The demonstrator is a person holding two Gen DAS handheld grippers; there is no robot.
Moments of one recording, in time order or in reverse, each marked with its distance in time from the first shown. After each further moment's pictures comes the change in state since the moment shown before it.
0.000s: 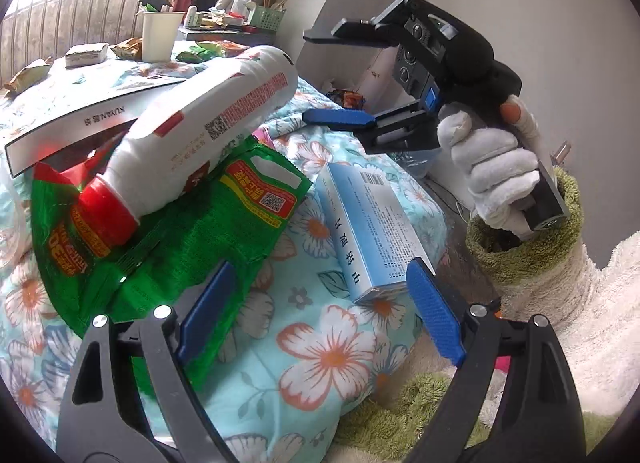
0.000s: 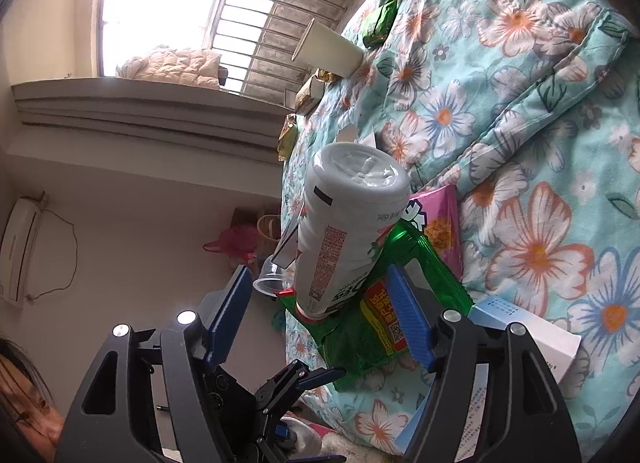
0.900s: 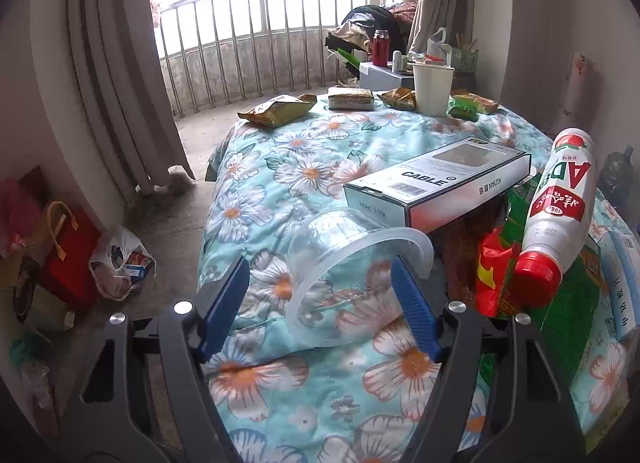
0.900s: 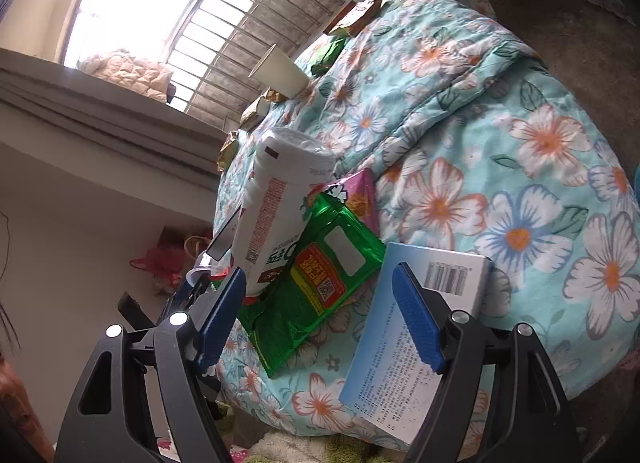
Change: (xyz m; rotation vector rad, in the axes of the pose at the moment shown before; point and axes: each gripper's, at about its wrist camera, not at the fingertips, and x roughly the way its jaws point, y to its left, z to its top) left arm -0.077 0.142 0.023 -0.067 -0.130 0.753; right arm -0.068 -0.007 -0.070 -0.026 -0.221 -0.337
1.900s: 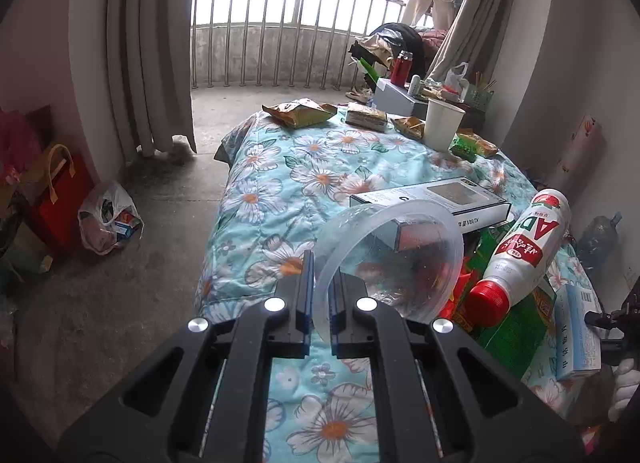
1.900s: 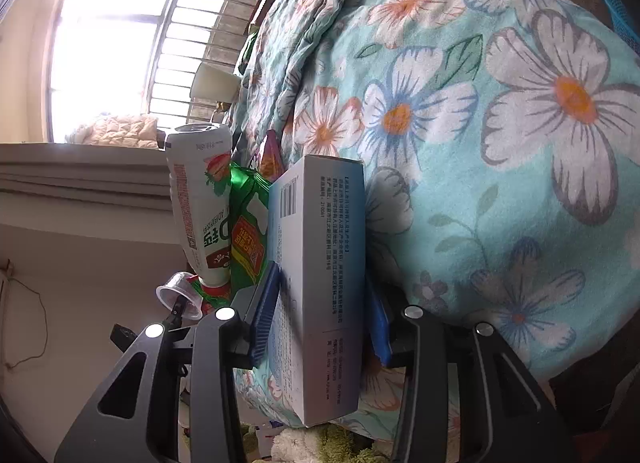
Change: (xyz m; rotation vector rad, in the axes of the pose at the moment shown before) left arm -0.049 0.018 0.003 -0.204 -0.016 -0.058; right arm 0.030 -0.073 -0.047 0.251 0.014 0.173
